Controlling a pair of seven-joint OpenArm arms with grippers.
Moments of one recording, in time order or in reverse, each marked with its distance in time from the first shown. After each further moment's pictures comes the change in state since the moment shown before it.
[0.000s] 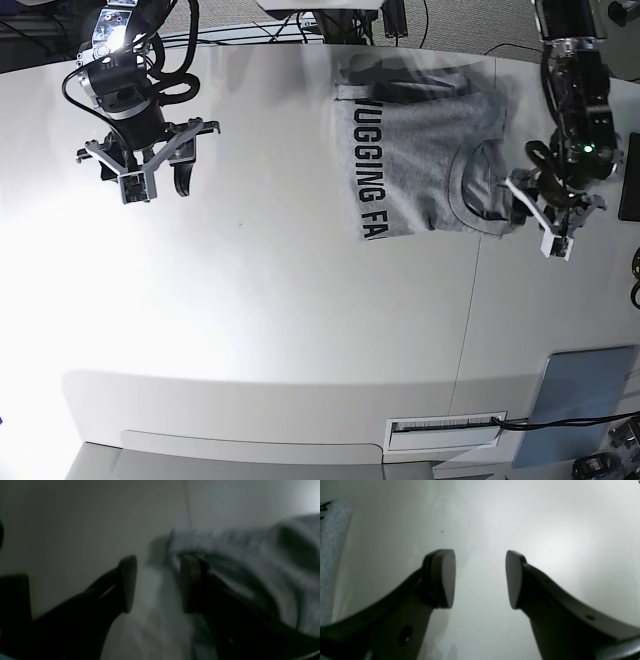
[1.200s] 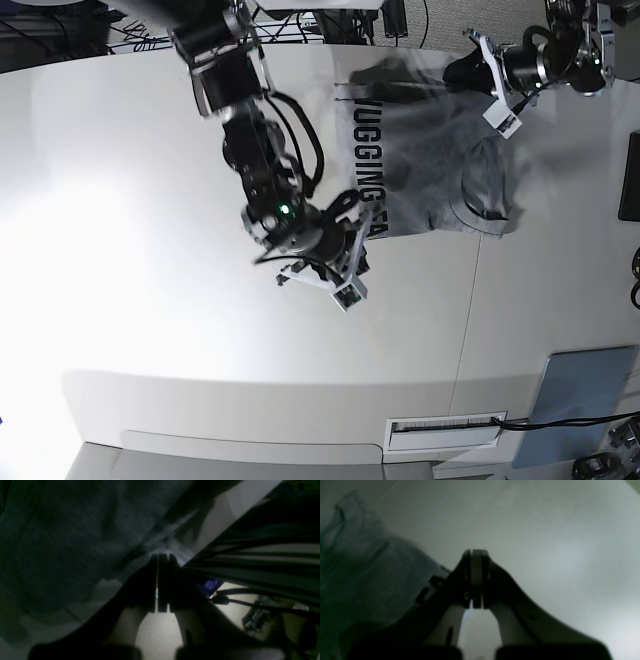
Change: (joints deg) left arm 24.5 -2.1 0.0 2.4 -33.7 -25.8 6.9; right arm 37.5 -7.5 -34.6 -53.4 -2.7 -2.2 8.2
